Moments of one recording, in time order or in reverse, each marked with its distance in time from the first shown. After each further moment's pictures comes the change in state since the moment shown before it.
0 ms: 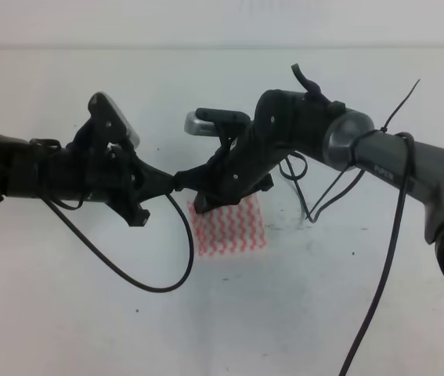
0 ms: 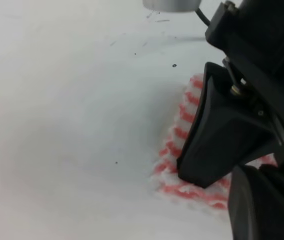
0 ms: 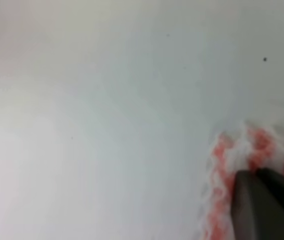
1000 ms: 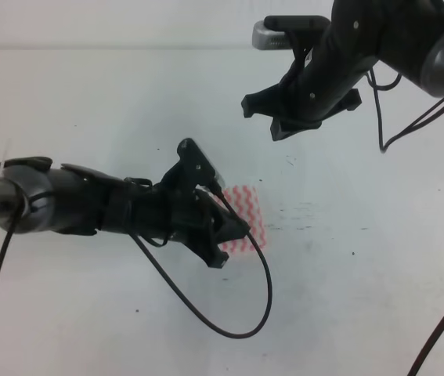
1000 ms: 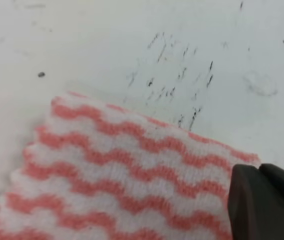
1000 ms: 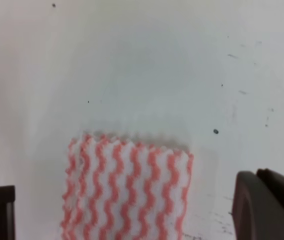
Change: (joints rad) left arm -0.249 0.109 0.000 -0.144 -0.089 0.007; right arm -0.115 -0.224 -0.027 -0.290 0.199 0.129
